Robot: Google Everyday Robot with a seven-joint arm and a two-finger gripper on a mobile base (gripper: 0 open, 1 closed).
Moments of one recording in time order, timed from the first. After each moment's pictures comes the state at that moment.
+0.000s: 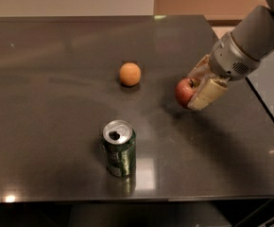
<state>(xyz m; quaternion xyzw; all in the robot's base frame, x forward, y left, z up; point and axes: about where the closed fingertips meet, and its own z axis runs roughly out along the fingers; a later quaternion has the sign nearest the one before) 0.516 -0.148 0.894 -0.65 0.72 0.12 0.22</state>
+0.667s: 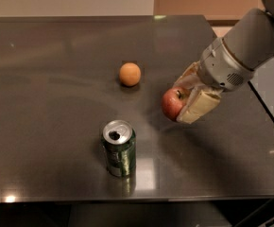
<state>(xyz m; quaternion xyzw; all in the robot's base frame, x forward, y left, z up) 0.464 -0.111 0.905 -0.68 0.68 0.14 0.22</state>
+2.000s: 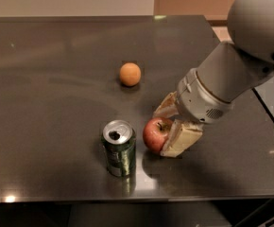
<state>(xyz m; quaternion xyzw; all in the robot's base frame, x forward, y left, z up) 0.403 -0.065 0.875 -0.73 0.64 0.15 0.19</state>
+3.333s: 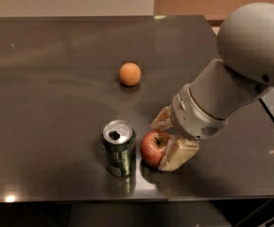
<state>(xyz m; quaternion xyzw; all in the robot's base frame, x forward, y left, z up) 0.383 -0.057 0.854 -0.75 0.62 0.14 0.18</state>
